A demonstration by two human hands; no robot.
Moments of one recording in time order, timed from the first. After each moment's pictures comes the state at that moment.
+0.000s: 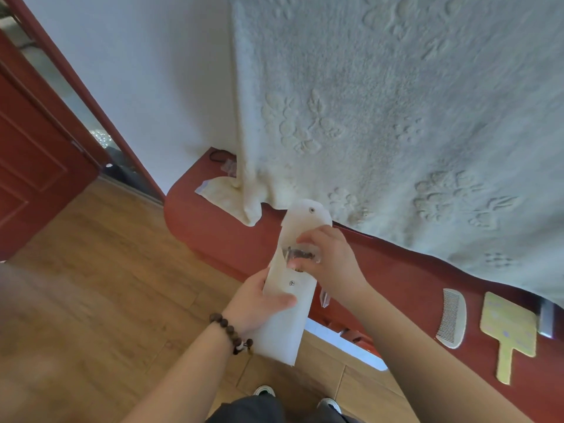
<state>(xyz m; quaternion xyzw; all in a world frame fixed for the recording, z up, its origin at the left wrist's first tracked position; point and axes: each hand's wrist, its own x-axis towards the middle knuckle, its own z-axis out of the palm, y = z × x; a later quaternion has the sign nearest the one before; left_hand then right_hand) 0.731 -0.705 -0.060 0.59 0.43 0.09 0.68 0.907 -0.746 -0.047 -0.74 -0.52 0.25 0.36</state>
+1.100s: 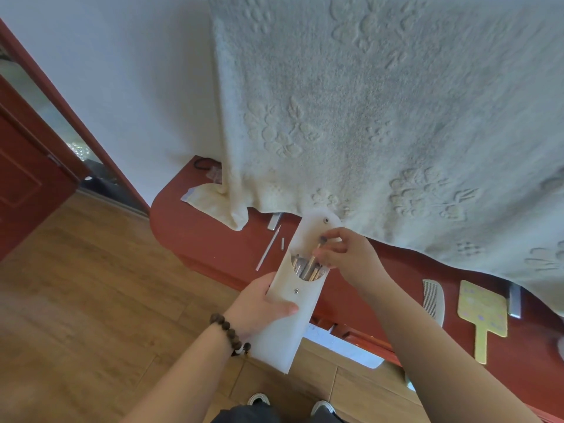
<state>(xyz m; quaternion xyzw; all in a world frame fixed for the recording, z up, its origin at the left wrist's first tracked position) 0.740 -0.717 -0.050 0.64 0.39 0.04 0.66 0.936 -0.781 -0.023 -0.72 -0.29 0.41 0.48</state>
